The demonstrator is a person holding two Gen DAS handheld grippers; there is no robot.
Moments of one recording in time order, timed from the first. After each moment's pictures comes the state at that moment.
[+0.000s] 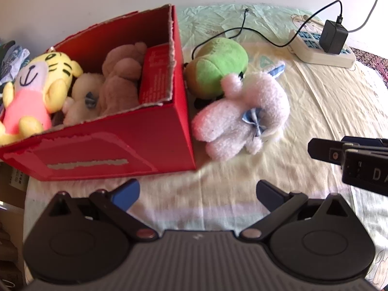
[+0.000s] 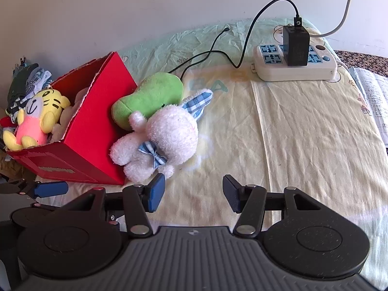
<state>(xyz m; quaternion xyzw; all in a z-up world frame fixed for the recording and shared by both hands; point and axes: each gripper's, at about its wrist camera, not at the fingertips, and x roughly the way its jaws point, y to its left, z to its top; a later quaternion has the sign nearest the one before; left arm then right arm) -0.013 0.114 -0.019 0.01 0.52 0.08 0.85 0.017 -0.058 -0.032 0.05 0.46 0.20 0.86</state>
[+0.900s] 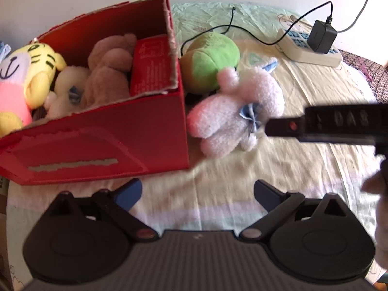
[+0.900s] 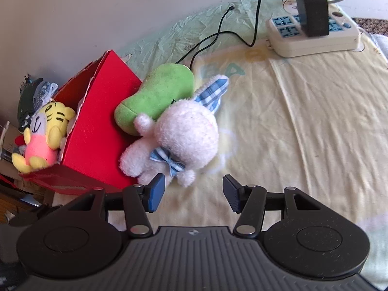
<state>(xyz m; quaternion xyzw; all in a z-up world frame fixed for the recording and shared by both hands) -0.015 0.136 -0.026 -0.02 0.51 0.02 0.86 0.051 -0.042 -0.057 0.15 0.50 0.23 0.82</state>
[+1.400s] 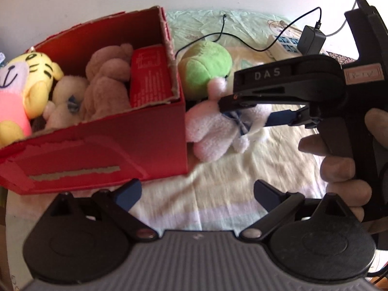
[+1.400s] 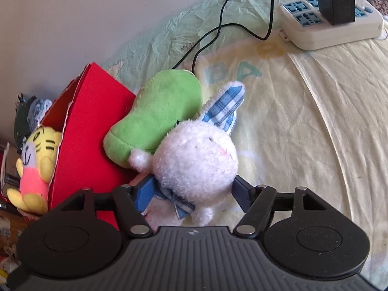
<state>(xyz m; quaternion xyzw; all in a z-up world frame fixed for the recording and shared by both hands) -0.018 0.141 -0.019 -0.02 0.50 0.00 0.87 0.091 -0.019 -0.082 0.19 0.51 0.22 0.81</state>
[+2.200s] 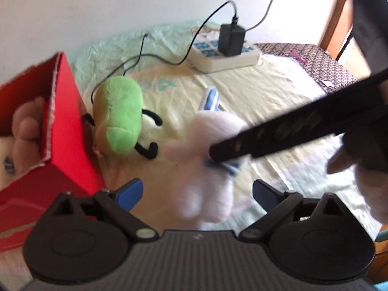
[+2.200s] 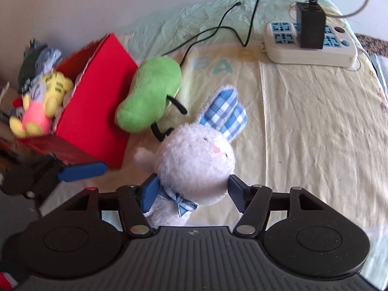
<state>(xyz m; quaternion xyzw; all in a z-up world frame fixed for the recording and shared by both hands) -0.005 0.075 -0.020 0.03 0.46 -0.14 0.87 0.050 -0.090 -0.043 0.10 0.51 0.26 0.81</state>
